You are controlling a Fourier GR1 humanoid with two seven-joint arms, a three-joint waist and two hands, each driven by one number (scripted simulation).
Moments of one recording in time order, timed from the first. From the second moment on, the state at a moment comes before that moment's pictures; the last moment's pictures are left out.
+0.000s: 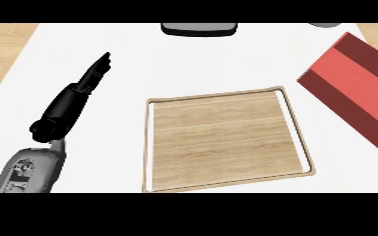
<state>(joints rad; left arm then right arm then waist) -0.24 0.30 -0.05 -1.53 -0.08 -0.17 -0.08 -0.67 -0.83 -0.19 -0.88 0.68 0.30 -0.01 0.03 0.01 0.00</state>
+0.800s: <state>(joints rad) -0.22 0.28 -0.04 -1.54 -0.09 -0.17 -0.08 -0.78 -0.88 -0.28 -0.50 0.59 0.42 -0.44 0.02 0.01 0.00</state>
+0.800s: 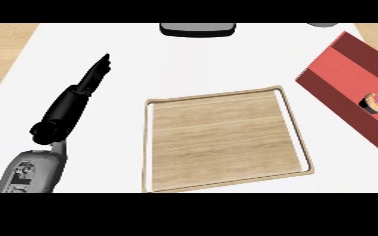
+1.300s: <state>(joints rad) -0.23 0.28 -0.04 -1.54 -0.09 -0.18 -0.07 -0.87 -0.92 -0.66 -0.28 0.24 0.45 -0.32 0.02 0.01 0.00</state>
